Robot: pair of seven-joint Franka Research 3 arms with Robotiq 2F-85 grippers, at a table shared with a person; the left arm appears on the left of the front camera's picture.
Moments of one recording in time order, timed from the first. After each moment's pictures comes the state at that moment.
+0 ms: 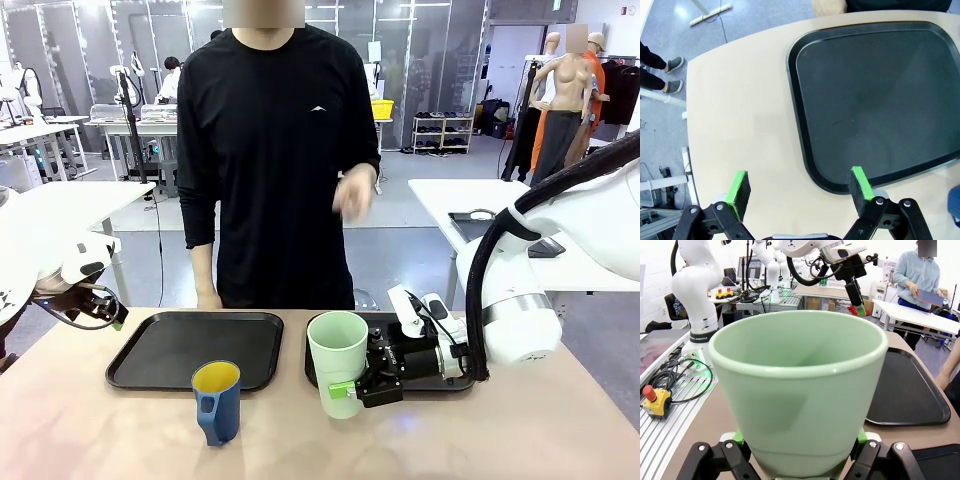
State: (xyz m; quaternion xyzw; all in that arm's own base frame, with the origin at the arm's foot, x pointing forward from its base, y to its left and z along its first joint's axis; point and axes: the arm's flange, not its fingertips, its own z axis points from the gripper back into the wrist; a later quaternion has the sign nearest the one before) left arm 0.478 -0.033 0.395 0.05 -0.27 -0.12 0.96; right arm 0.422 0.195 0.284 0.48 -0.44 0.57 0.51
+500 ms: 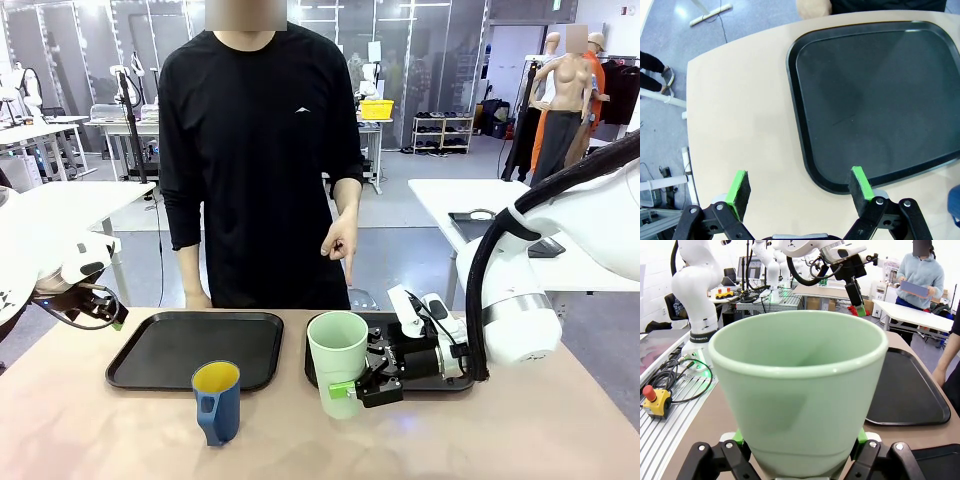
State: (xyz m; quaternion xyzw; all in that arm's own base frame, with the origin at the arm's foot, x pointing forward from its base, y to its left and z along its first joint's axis) left arm 0.478 -0.033 0.395 0.05 -0.27 -0.12 0.96; right arm 0.422 0.195 0.284 0.48 -0.44 0.57 0.51
